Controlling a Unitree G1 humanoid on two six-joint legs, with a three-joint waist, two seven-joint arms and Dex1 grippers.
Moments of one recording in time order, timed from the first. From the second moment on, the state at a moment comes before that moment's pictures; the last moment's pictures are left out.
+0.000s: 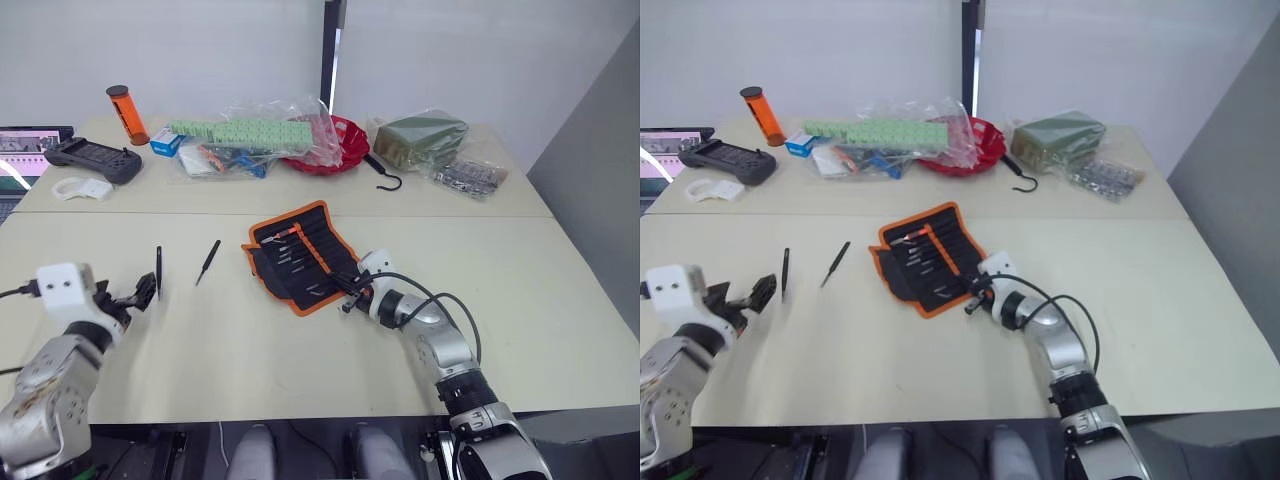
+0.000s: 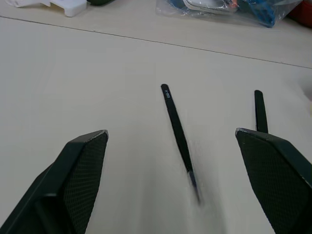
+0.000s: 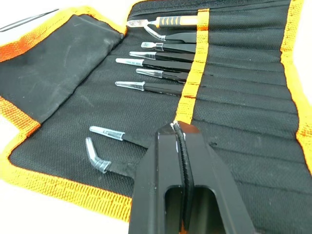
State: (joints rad) left arm -0.05 0.43 0.57 -0.35 -0.45 0.78 -0.21; right arm -0.42 -0.19 0.17 0.30 0.17 0.15 0.63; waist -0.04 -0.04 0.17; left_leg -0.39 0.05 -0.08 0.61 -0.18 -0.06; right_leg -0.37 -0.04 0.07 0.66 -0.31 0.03
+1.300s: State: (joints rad) left arm -0.31 0.47 0.37 -0.23 -0.28 0.63 -0.15; right arm -0.42 -0.20 0.16 0.29 0.17 0.17 0.62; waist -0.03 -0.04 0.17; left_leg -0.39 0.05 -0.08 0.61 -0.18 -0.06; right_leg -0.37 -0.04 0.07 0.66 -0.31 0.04
